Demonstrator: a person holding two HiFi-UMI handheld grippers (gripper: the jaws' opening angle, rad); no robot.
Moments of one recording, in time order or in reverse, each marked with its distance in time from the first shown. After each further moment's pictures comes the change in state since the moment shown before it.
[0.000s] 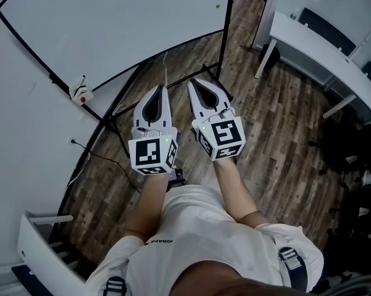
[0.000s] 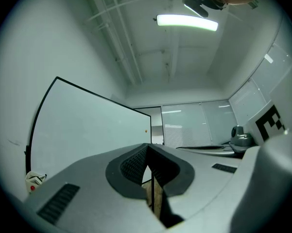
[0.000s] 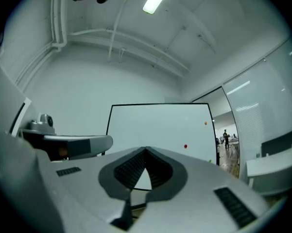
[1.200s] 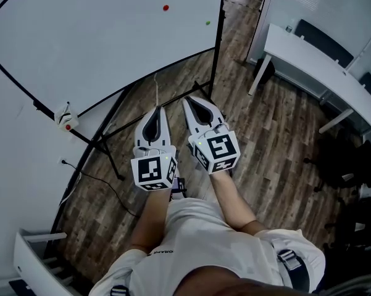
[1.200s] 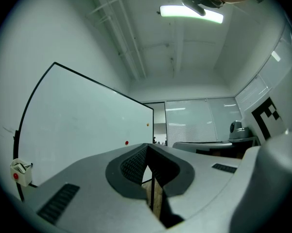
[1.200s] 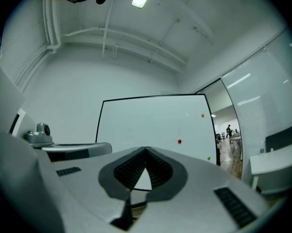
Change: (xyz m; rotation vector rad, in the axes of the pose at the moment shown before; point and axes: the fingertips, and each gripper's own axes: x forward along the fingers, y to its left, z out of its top) left arm 0.109 -0.014 -0.064 -0.031 0.023 0.040; right arm 0.063 -0.102 -0.039 0.032 0.024 0.024
